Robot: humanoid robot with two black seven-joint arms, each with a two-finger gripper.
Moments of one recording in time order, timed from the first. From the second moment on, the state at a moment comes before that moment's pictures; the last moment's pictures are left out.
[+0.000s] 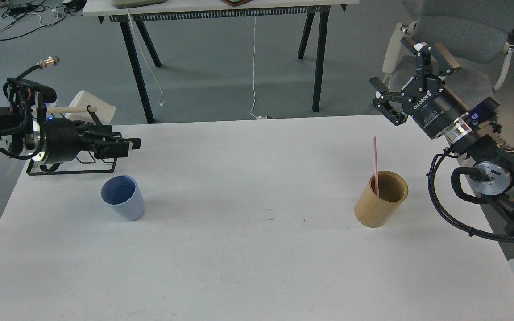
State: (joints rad) left arm -0.71 0.82 -0.66 -1.12 2.01 -0.49 -0.49; right arm 0.72 -0.53 0.61 0.92 -0.24 0.49 0.49
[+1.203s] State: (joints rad) left arm -0.63 0.75 -0.61 -0.96 2.04 -0.49 -0.49; right arm 0.71 -0.53 0.61 0.92 -0.24 0.49 0.49
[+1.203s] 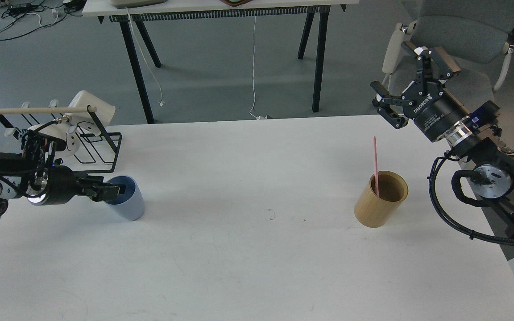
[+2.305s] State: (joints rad) left arm -0.74 0.49 -0.72 -1.15 2.10 -0.49 -0.49; right arm 0.71 -0.55 0.76 0.82 -0.24 0.49 0.49
